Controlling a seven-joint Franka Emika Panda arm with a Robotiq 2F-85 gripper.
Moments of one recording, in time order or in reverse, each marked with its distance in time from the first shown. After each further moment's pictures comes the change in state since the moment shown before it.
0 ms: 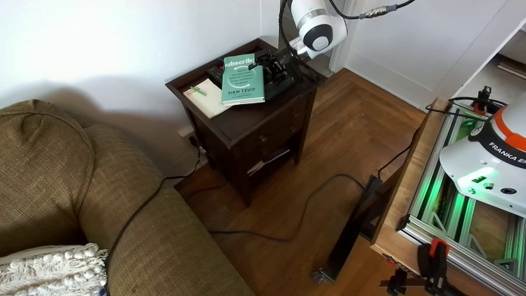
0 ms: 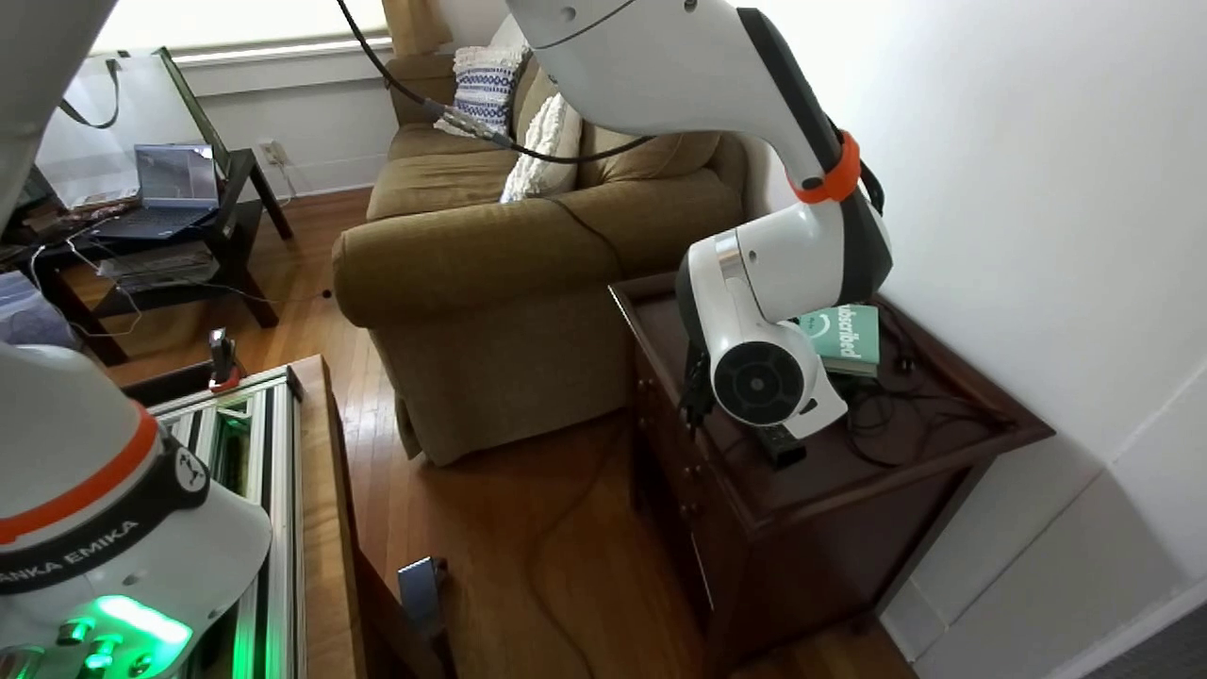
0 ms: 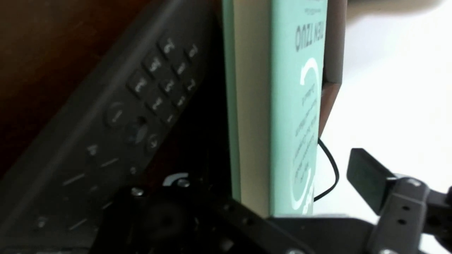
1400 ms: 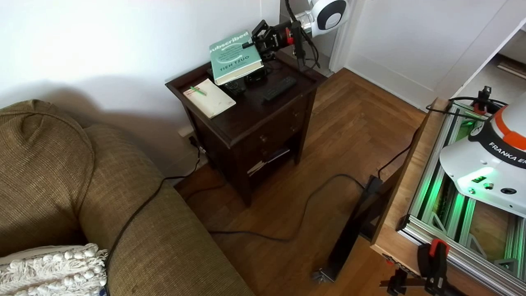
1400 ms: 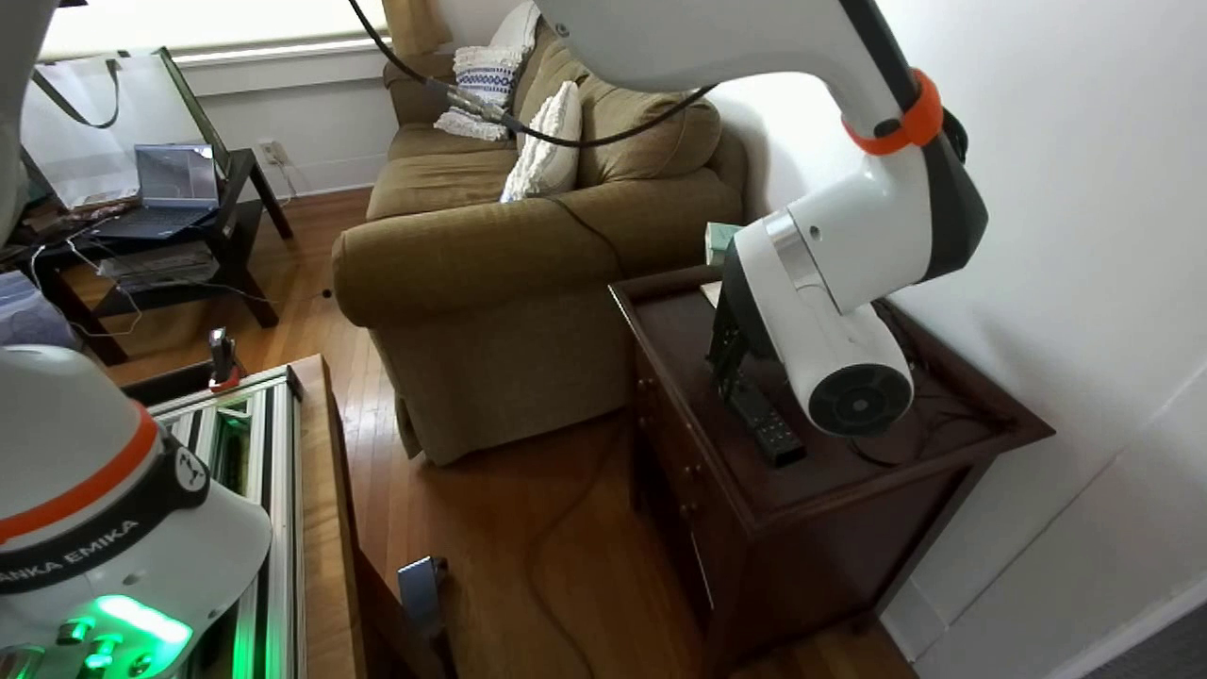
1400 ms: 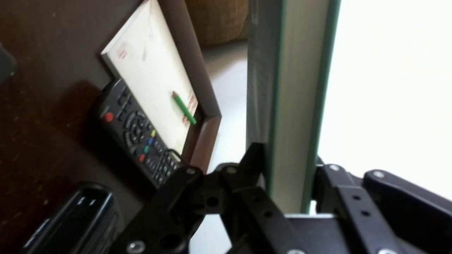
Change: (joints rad) arm -0.082 -0.085 -0.033 -0.002 -0.182 -0.419 0.202
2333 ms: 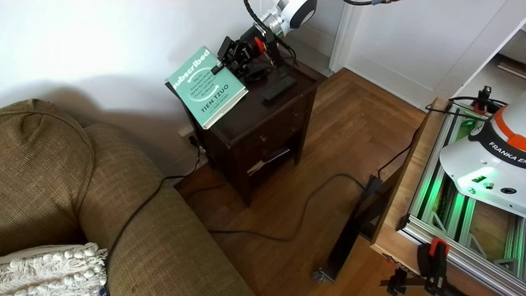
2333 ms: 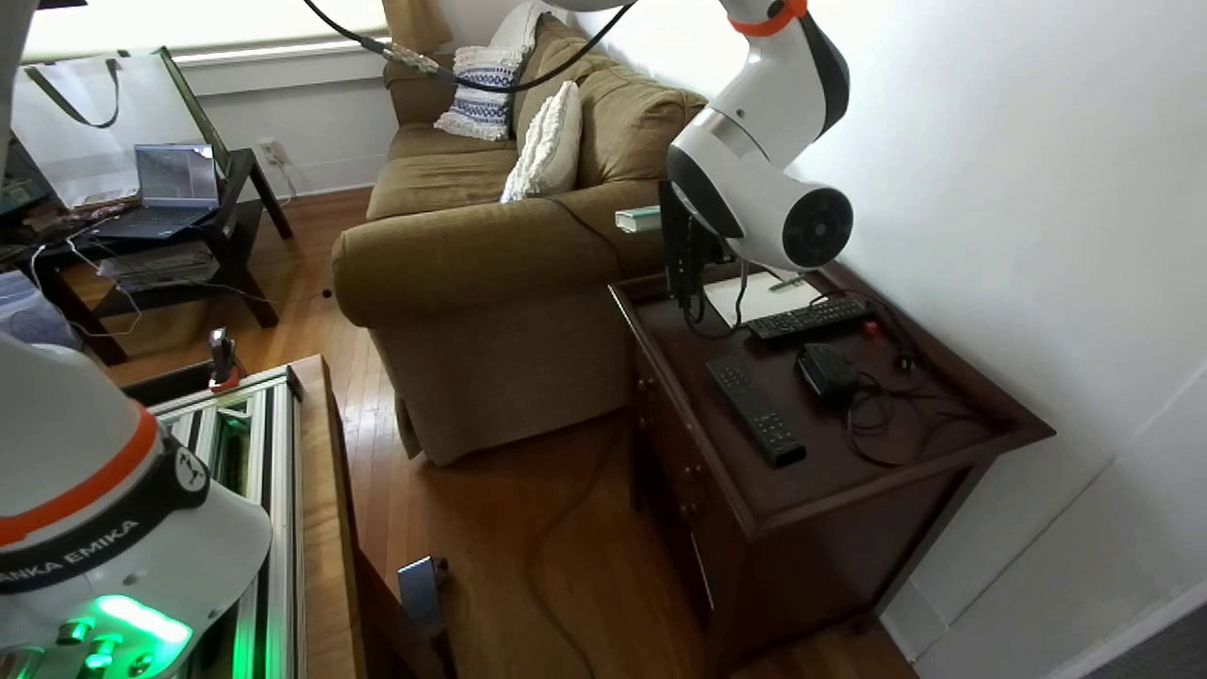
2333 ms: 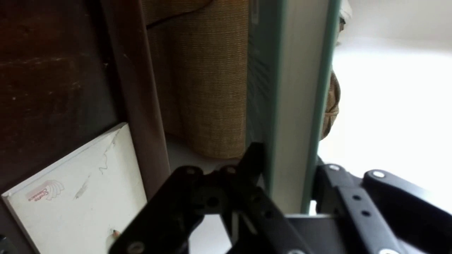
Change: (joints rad) arm 0.179 -0.058 0.080 0.033 -0.254 0.131 -0.001
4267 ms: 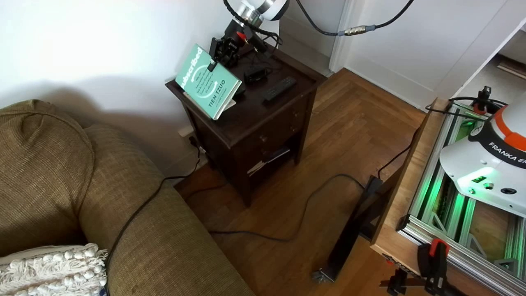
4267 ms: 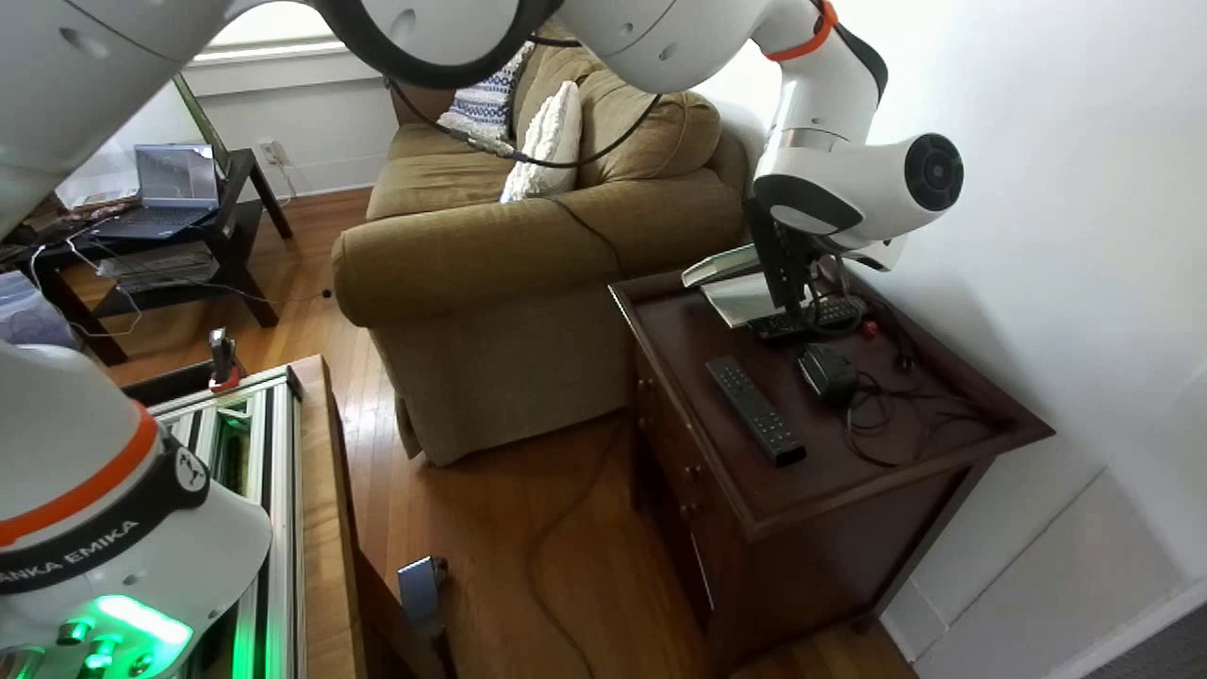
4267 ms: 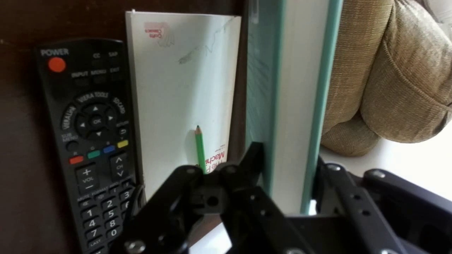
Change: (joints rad) arm -0.093 0.313 0.080 0.530 -0.516 0.139 0.273
